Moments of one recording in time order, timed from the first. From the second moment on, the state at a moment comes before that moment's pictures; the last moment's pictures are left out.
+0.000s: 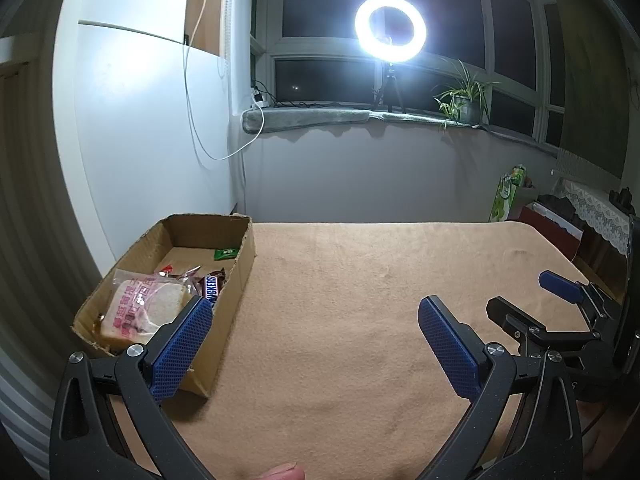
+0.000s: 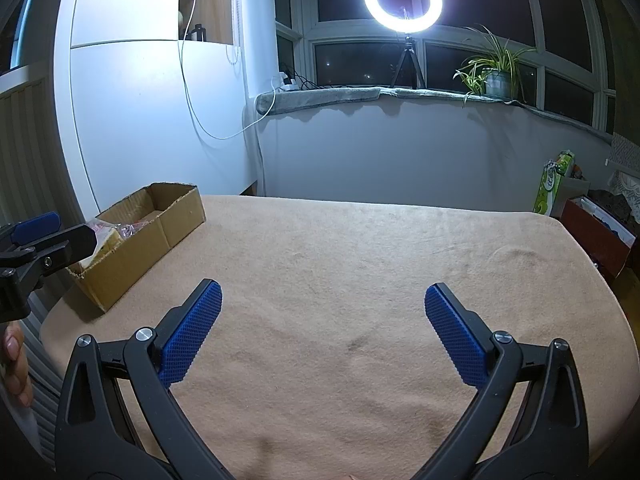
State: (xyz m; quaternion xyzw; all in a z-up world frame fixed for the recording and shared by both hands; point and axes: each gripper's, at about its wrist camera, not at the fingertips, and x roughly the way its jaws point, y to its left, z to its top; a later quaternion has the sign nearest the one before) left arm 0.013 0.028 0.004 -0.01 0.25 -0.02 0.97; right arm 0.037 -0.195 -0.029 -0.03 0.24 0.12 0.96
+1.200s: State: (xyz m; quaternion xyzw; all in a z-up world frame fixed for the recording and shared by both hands) left arm 0.024 0.031 -0.013 -0.04 0.28 -0.04 0.96; right arm 0.043 -0.199 -0.039 -0.02 0.25 0.12 0.96
